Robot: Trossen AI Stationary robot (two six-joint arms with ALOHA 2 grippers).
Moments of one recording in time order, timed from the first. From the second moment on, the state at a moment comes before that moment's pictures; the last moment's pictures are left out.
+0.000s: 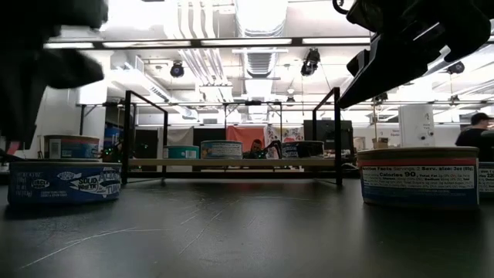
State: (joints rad) left arm -0.65 1.59 1.02 -0.74 -0.17 -0.59; right arm 0.39 1.37 0.70 -0.08 0.34 0.23
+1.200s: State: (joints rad) left arm -0.65 1.59 1.02 -0.88 -0.35 -0.68; right arm 0.39 1.37 0.70 -0.08 0.34 0.20
